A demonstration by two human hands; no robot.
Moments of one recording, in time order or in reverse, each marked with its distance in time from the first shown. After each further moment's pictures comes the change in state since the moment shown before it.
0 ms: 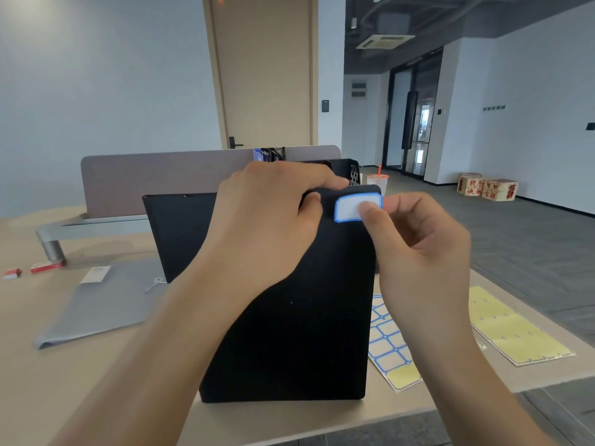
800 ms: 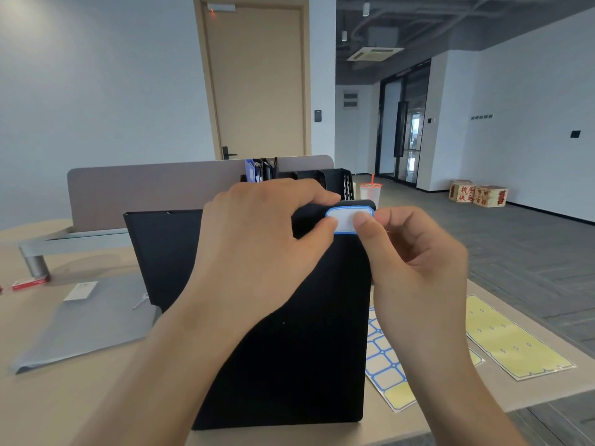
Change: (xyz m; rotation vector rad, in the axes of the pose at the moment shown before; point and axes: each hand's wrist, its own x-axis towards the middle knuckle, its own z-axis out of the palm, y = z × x) left_hand -0.005 0.002 0.010 -0.027 0.135 0.046; right_hand 0.003 0.006 0.002 -0.010 0.006 -0.046
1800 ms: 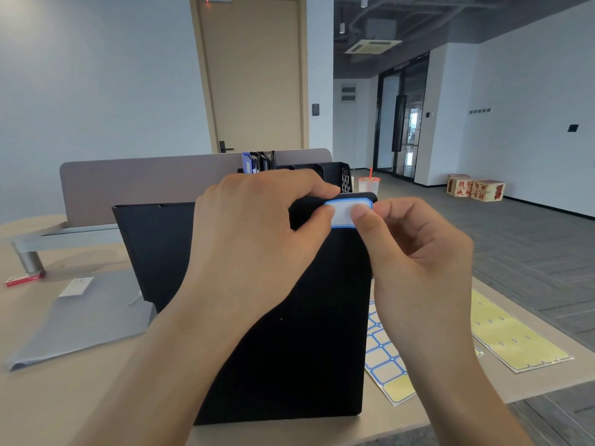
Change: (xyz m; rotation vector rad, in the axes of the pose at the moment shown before) left_hand -0.003 0.000 0.002 -0.063 0.077 0.045; right_hand -0.002 -0.002 -0.001 -0.017 -0.002 -0.020
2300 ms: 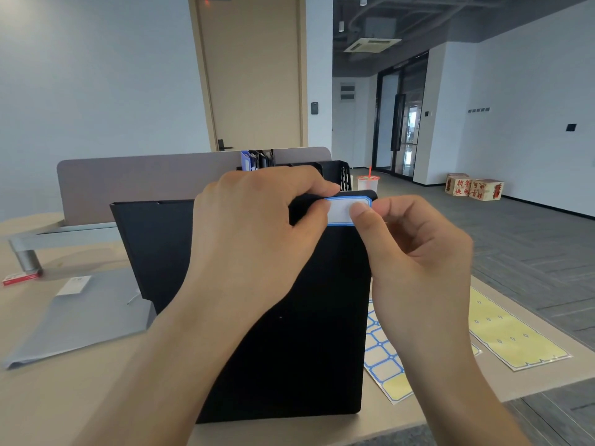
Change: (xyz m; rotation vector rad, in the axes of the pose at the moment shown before) left_hand -0.001 -0.001 0.003 -0.012 0.034 0.003; right_hand 0.000 0.001 0.002 0.021 0.022 0.004
